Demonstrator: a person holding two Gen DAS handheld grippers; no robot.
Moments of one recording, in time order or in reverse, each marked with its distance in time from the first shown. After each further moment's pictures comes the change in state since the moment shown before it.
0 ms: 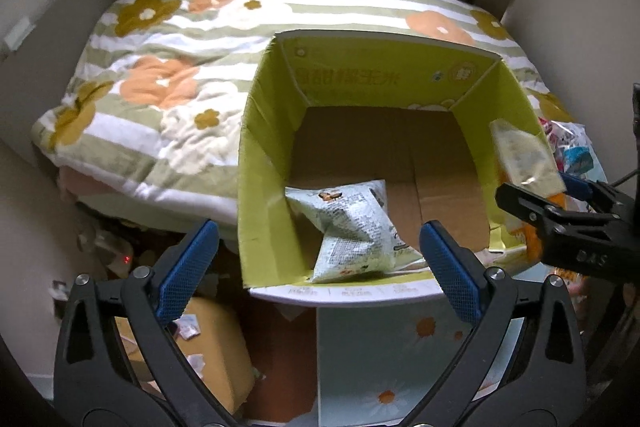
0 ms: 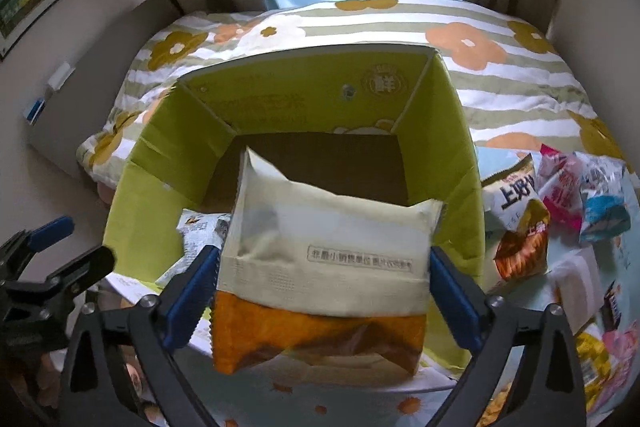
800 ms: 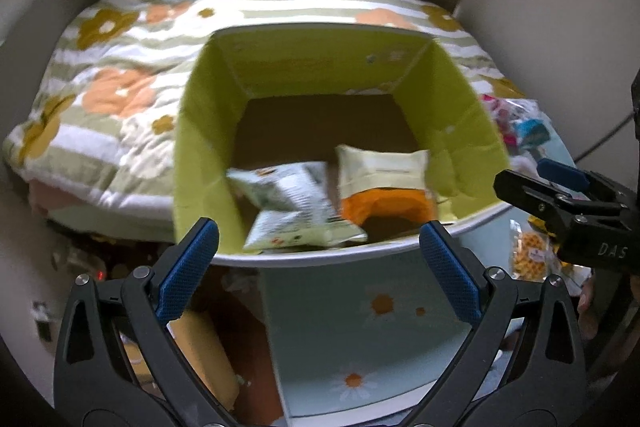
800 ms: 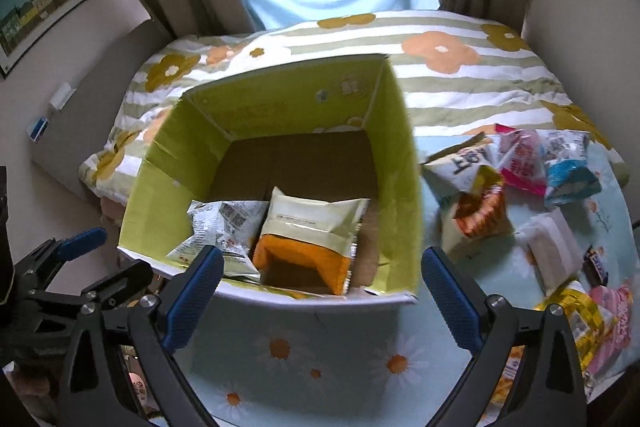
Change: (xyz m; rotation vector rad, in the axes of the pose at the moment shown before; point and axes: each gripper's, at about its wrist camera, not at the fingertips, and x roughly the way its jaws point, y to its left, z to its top) left arm -0.019 -0.038 -0.027 0.087 -0.030 -0.152; right arm -0.060 -0.017 -0.038 0.053 -0.079 -0.019
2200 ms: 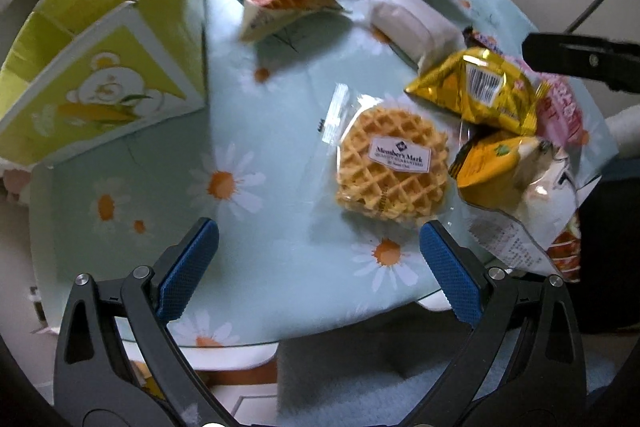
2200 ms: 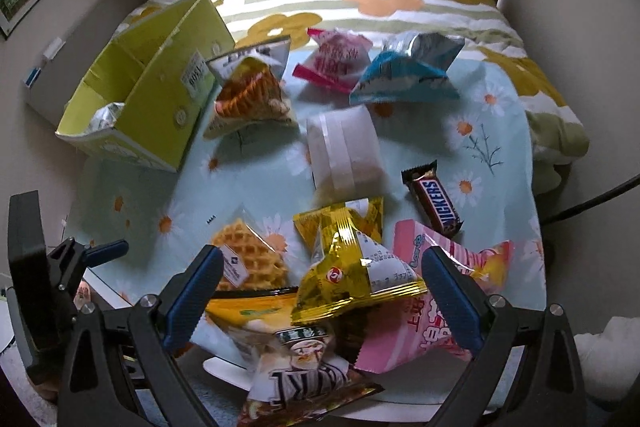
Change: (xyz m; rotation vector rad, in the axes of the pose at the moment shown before) left arm 0.096 -0.288 -0.111 0.146 0.242 0.024; right arm -0.050 -0.261 -0.075 -0.111 0.183 -0.006
